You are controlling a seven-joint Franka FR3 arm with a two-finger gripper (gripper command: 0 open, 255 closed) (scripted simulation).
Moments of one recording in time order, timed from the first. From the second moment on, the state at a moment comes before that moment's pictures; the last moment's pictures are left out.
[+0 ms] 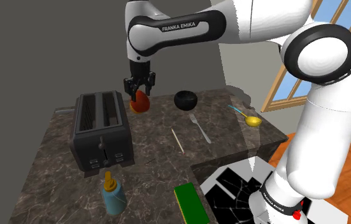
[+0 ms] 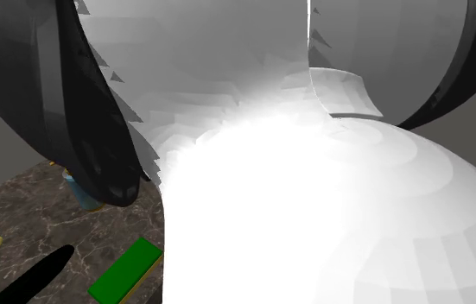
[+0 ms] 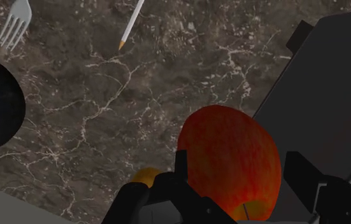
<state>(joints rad) 0.19 0.20 0.19 -1.63 -0.03 1.86 0.26</state>
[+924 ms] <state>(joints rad) 0.07 0.12 0.11 -1.65 0.01 1.80 0.06</state>
